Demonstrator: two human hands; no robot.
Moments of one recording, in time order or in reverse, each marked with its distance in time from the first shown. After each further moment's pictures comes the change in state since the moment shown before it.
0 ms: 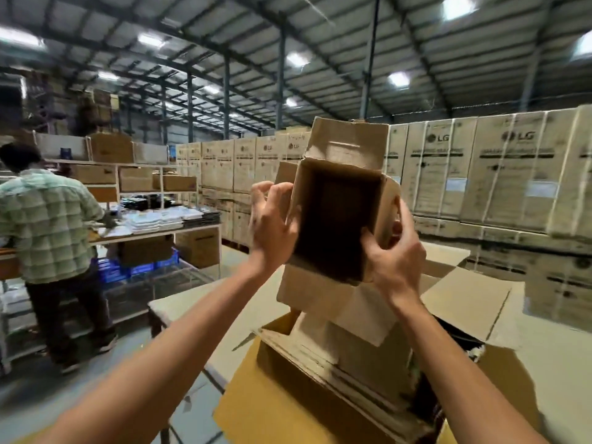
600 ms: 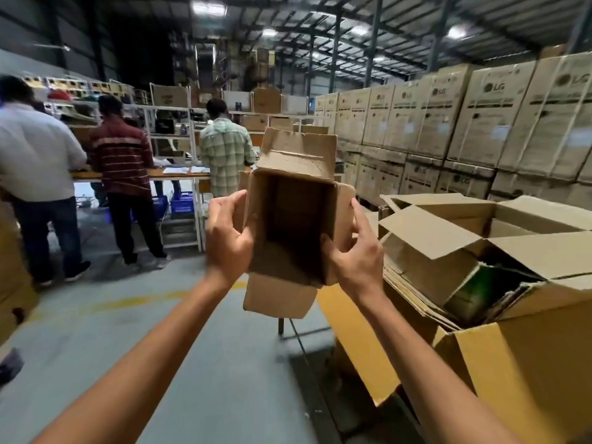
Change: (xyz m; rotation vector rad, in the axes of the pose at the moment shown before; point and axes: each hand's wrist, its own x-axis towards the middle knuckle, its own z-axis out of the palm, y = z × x) left_hand -0.181 0.169 -0.249 0.539 0.152 -0.335; right_hand -0.187 -0.096 -0.051 0.301 -0.606 0.056
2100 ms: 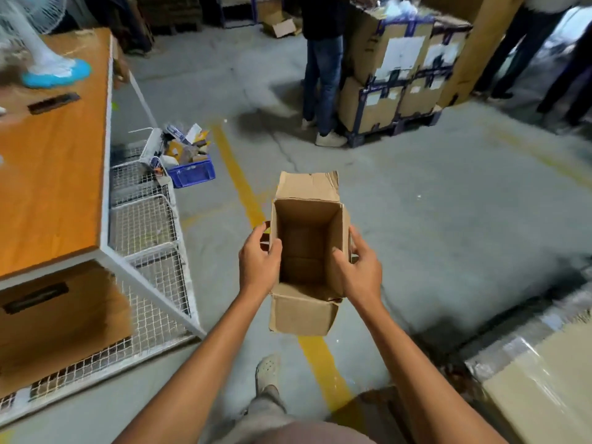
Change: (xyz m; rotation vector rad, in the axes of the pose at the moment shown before) left_hand -0.784 0.741 -0.176 0.853 0.824 -1.199; right_hand -0.634 -0.048 -0.549 0.590 -1.470 0.074
